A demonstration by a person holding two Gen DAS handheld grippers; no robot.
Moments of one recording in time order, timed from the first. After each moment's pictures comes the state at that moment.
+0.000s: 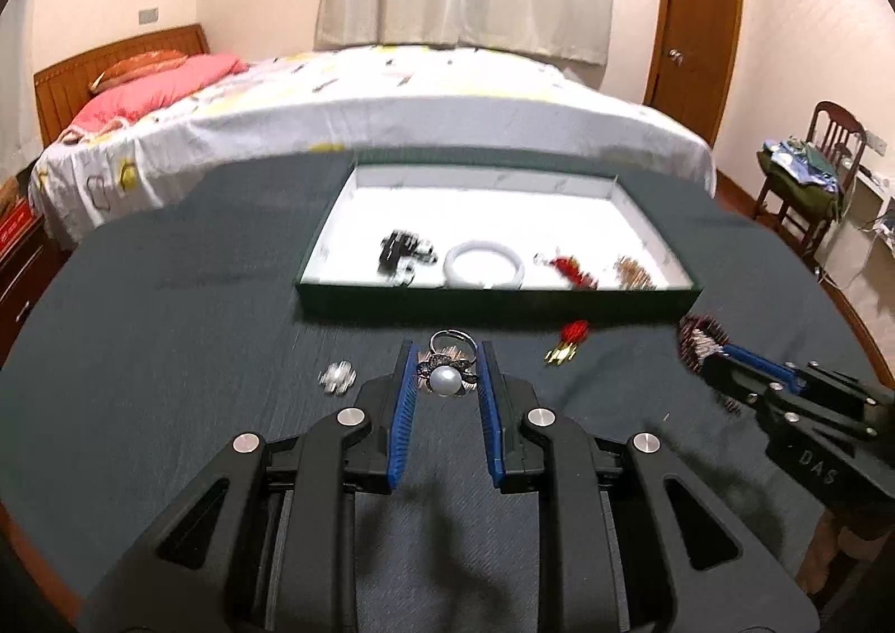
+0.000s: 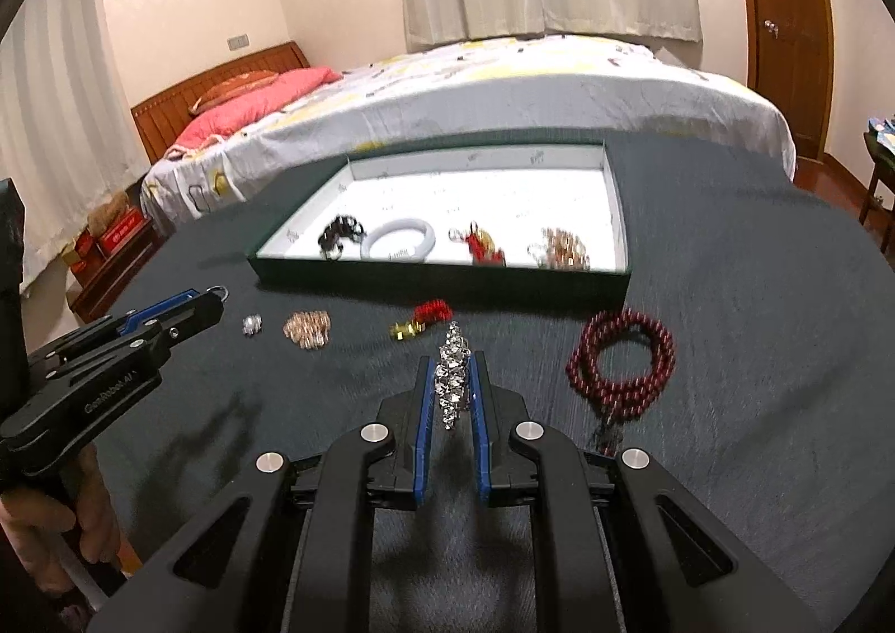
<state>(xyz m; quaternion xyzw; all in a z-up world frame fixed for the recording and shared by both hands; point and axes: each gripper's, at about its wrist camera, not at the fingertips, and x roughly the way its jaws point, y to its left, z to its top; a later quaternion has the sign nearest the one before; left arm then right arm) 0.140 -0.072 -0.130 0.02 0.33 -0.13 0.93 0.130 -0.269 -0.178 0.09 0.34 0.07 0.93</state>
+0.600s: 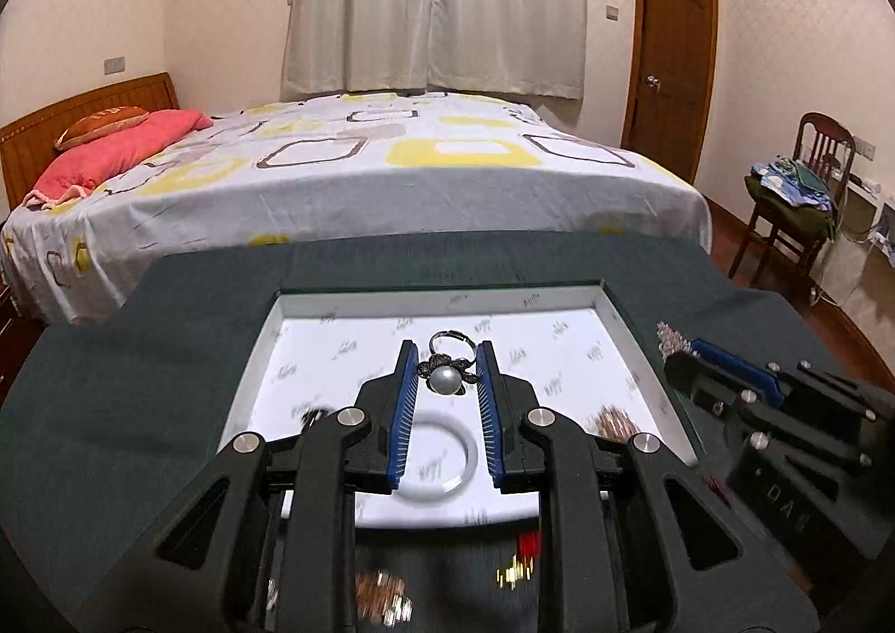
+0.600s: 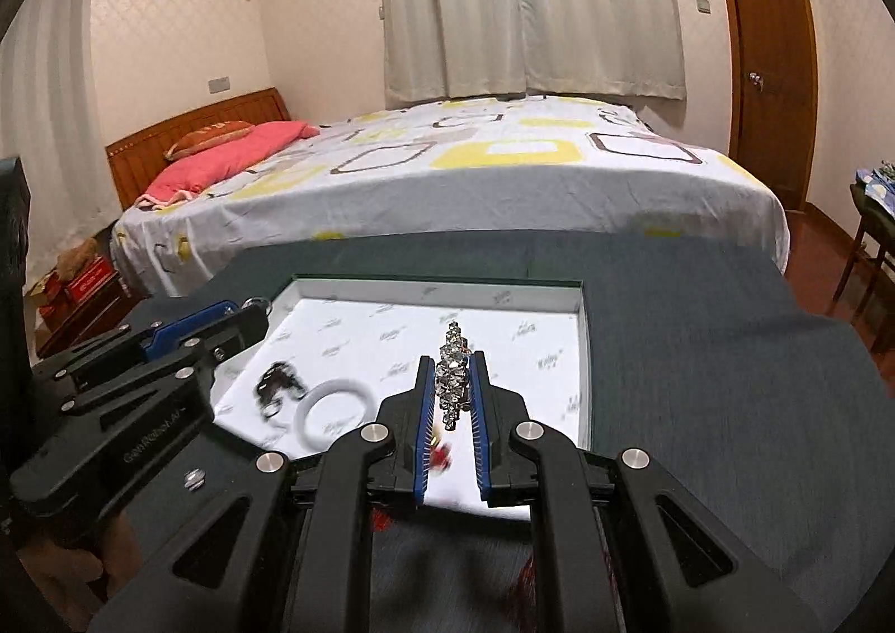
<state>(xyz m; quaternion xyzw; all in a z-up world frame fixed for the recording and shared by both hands) 0.256 -0.147 -0.109 0.04 0.29 -0.15 0.95 0.238 -0.300 -0.145 0.07 0.29 0.03 0.95</state>
